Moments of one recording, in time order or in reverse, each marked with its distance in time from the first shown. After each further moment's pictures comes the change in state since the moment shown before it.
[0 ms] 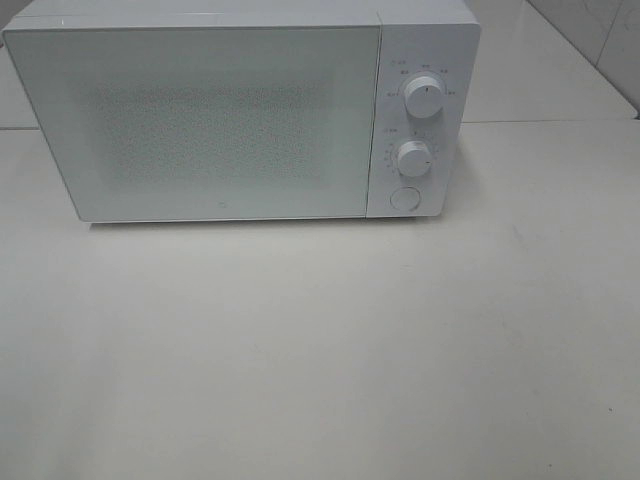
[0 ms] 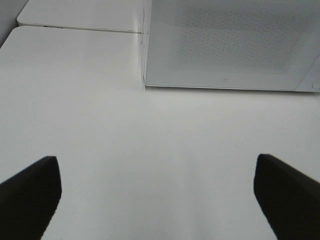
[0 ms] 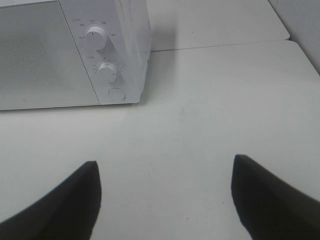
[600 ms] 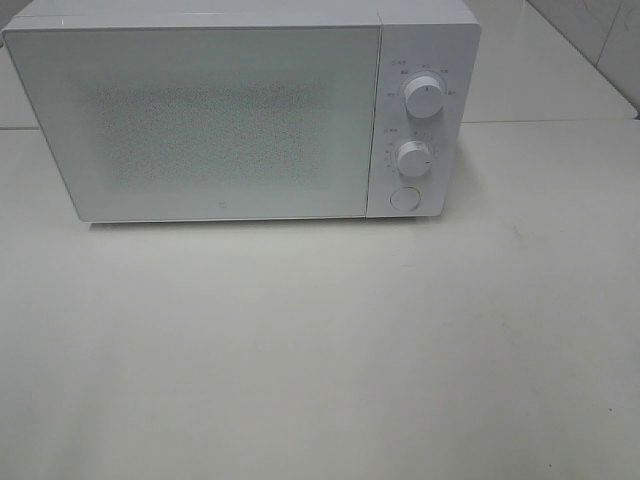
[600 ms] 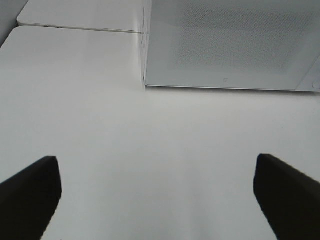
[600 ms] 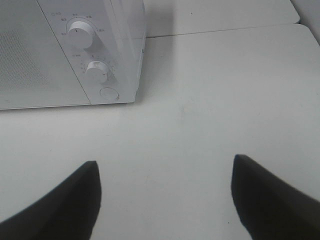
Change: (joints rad) left arm 0.000 0.000 0.000 0.000 0.000 0.000; right arm 0.000 0.345 -0.001 0.000 -0.234 0.000
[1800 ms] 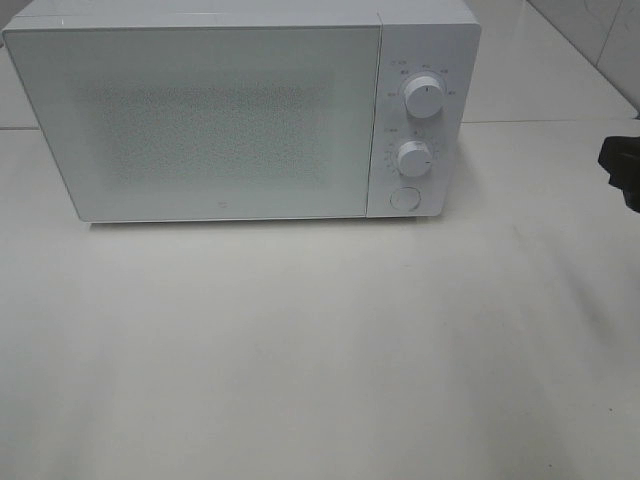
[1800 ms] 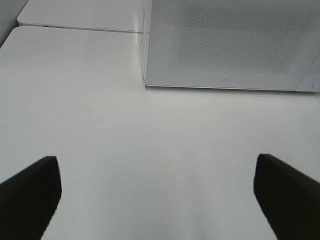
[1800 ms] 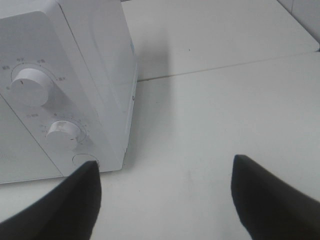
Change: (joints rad) left arm 0.000 0.000 0.000 0.001 0.000 0.000; right arm 0.000 0.626 0.248 0.001 -1.048 0.054
